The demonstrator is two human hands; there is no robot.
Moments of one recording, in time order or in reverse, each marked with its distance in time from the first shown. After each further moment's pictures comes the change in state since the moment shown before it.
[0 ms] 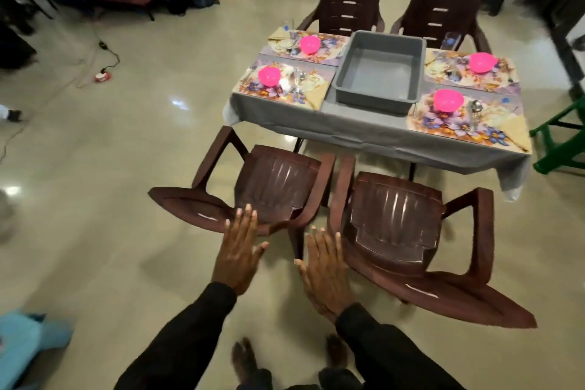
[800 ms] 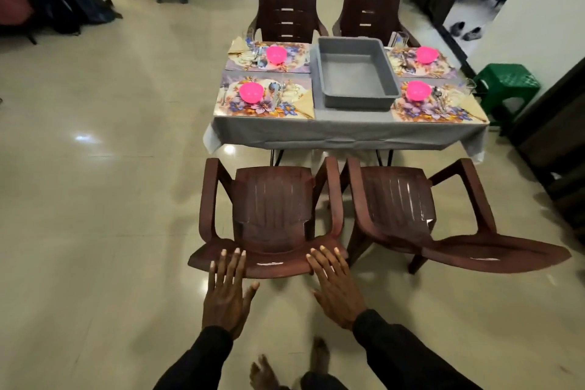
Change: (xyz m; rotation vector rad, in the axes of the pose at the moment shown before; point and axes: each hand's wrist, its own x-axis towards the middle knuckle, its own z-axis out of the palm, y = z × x) left_hand 0.015 -0.272 -0.006 -0.047 -0.151 0.165; right_hand 0.094 -0.161 0.100 -0.193 -0.274 0.184
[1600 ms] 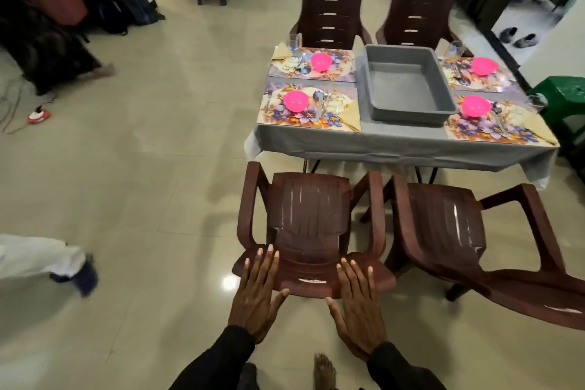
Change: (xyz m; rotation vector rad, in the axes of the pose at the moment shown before) left_hand 0.036 -0.053 -0.038 -0.012 -0.092 0.075; right_hand 0.052 -0.072 -0.015 0.186 0.263 0.111
